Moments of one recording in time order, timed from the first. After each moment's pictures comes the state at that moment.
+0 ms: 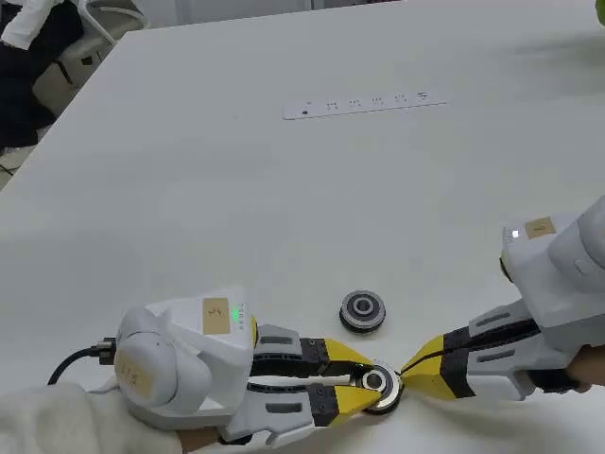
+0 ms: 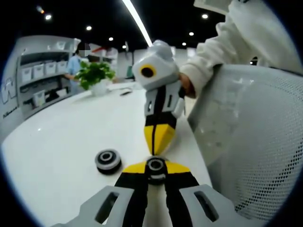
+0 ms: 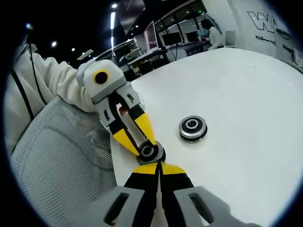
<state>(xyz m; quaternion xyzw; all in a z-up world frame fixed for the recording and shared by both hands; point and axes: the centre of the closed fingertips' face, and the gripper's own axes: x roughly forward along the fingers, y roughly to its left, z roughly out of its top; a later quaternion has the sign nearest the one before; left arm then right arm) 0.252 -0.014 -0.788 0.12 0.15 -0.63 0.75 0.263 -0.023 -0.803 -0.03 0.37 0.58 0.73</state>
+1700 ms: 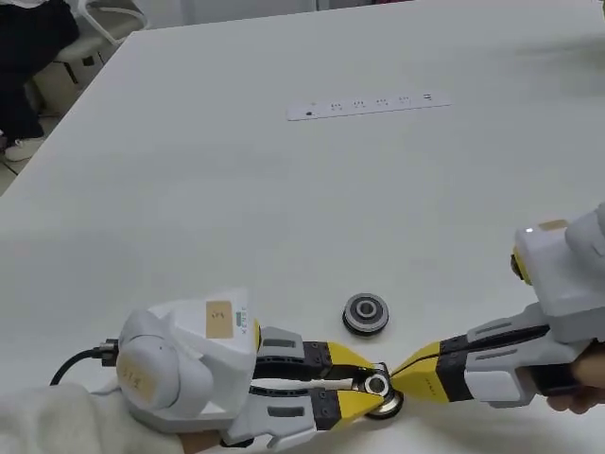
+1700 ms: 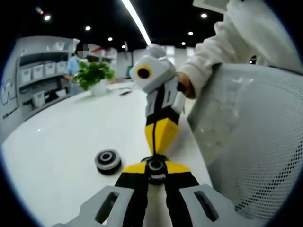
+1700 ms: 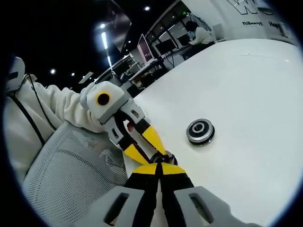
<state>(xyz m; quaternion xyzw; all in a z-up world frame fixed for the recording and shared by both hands) 0.252 -0.014 -0.789 0.13 0.15 -0.63 0.75 0.254 -0.008 -0.787 0.06 0.38 0.58 0.72</state>
